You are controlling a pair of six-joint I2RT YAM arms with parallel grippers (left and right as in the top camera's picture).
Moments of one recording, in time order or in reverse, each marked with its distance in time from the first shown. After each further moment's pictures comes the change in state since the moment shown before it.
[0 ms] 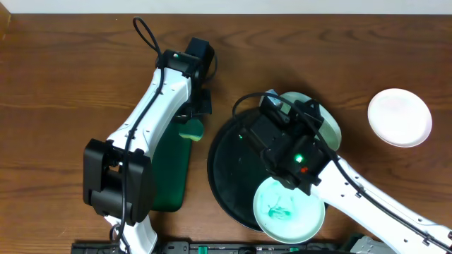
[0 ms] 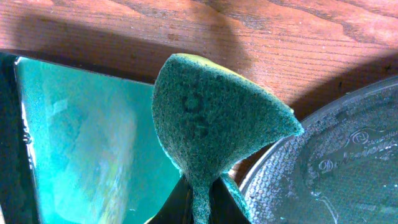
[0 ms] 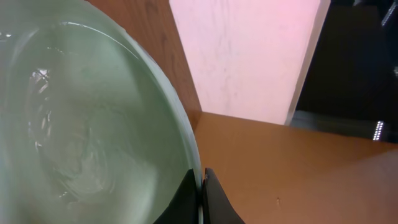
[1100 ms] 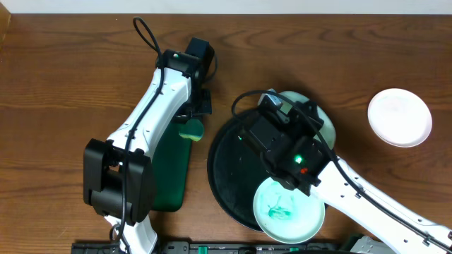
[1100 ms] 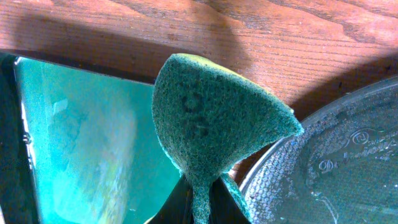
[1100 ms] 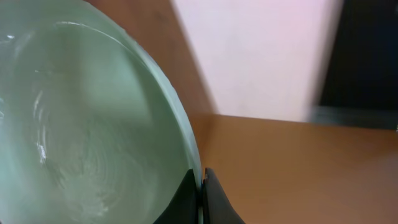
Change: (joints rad) left arm 0.000 0.000 0.000 0.000 0.000 0.000; right arm 0.006 0.000 0.001 -0.016 -0.058 0.135
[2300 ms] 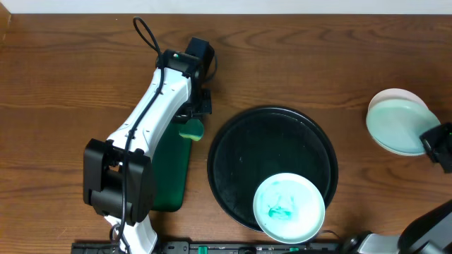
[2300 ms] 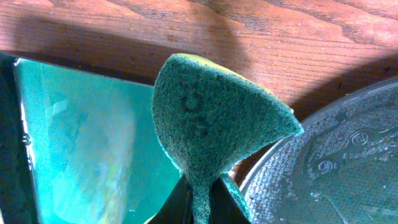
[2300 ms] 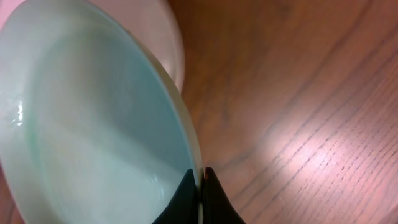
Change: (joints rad) left arm 0.000 0.000 0.000 0.003 0.000 0.000; right arm -1.555 0.167 0.001 -0.056 -1.154 0.819
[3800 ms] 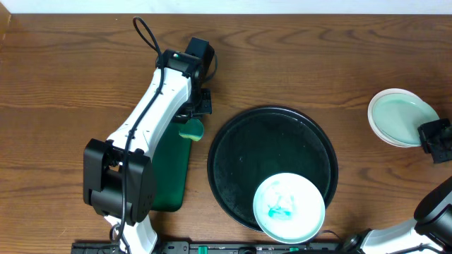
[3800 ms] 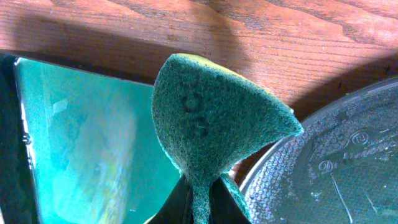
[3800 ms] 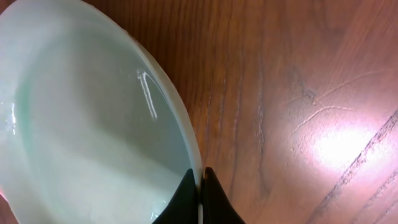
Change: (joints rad) left arm 0.000 0.000 0.000 -0.002 0.000 0.000; right arm 0.009 0.208 0.000 0.226 0.002 0.177
